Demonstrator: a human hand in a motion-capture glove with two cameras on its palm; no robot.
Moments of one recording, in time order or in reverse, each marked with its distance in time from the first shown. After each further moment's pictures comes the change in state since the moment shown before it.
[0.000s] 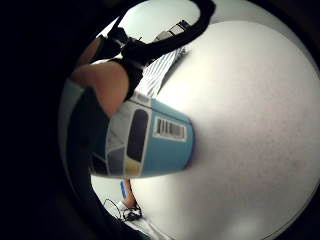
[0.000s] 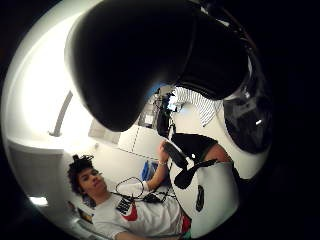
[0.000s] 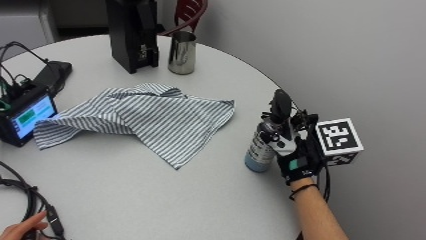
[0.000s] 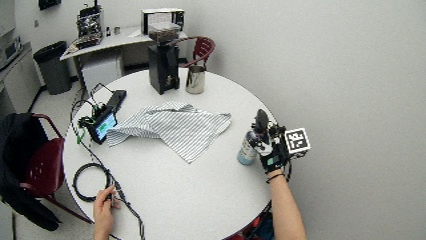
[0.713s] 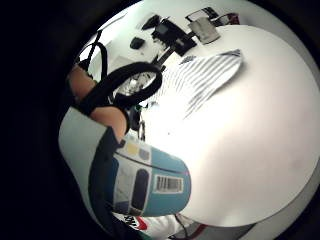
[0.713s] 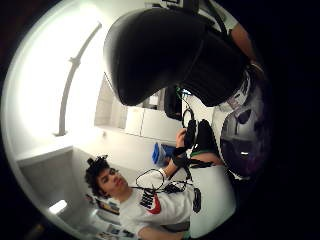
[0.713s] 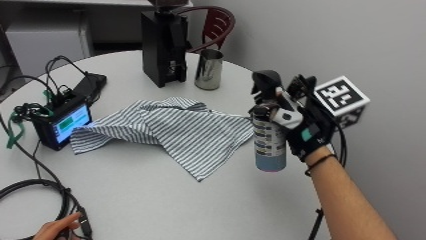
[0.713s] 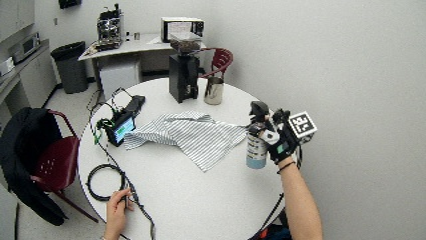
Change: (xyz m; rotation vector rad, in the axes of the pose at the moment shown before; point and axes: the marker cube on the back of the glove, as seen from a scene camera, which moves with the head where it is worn) arm -0.073 -0.025 0.001 -0.295 0.007 0.084
